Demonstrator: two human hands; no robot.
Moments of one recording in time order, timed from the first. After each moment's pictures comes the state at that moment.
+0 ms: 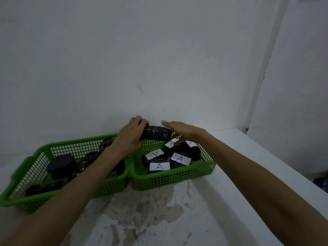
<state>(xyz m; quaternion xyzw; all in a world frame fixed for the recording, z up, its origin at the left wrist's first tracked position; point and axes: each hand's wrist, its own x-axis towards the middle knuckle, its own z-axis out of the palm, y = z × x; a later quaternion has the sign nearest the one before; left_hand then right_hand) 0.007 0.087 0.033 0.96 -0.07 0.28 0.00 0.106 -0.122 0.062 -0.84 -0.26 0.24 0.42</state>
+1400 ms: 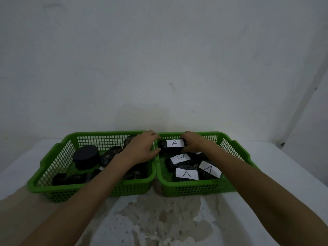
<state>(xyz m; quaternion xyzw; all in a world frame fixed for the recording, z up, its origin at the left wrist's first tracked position) -0.014 0.146 -0.003 0.98 -0.02 0.19 0.09 0.162 -0.036 -0.003 -0.91 -0.40 0.02 0.00</state>
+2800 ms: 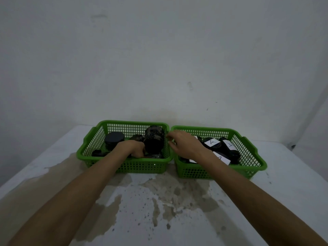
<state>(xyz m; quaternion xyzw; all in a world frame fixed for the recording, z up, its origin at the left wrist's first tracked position) -0.089 0.197 -0.005 0.94 0.18 -0.26 0.09 -0.004 -0.013 0.022 -0.84 -0.52 -0.09 0.11</state>
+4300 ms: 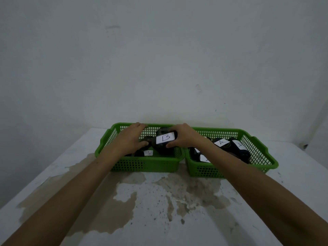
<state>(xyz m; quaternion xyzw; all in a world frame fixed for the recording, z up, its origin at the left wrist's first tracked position) -0.175 0.209 0.030 0.97 0.11 0.18 0.07 -0.019 0.026 0.050 -0.86 -0.48 0.02 0.16</state>
